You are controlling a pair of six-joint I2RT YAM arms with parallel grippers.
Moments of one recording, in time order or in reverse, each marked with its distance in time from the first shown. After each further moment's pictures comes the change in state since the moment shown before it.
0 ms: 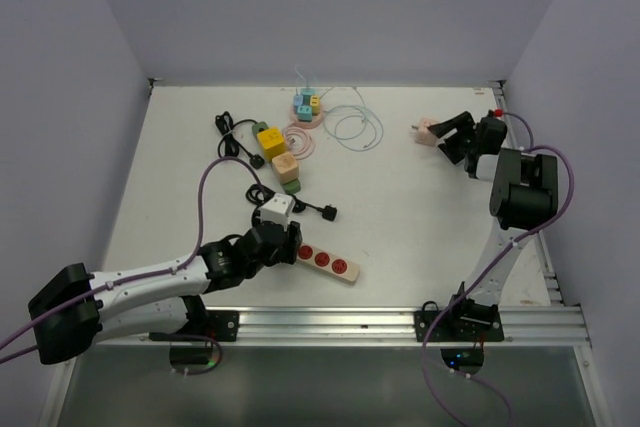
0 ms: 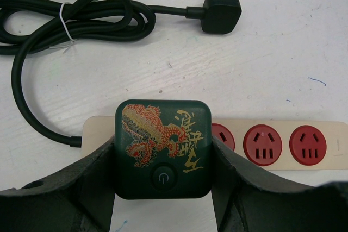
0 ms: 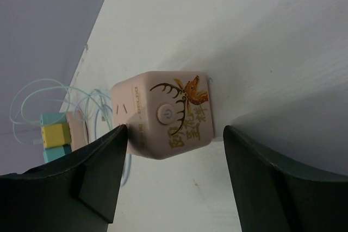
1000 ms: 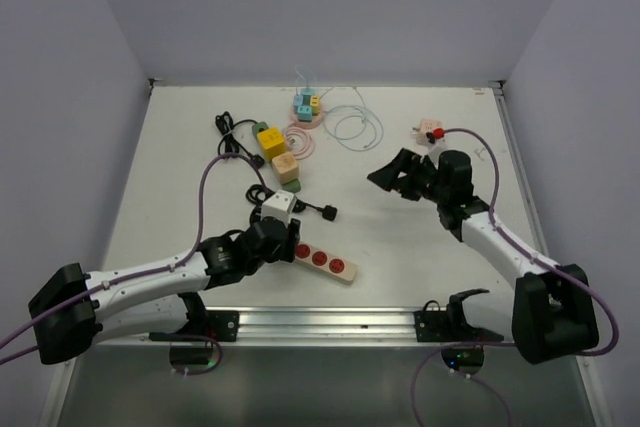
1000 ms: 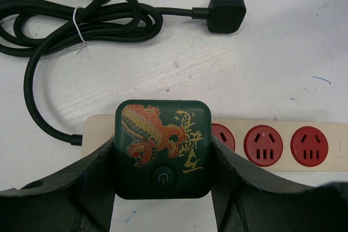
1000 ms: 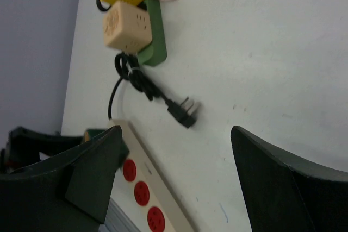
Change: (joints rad) left arm 0.003 0.018 0.071 -0.106 -0.007 0.015; right arm 0.385 -0.834 -0.457 -0.302 -0.059 -0.175
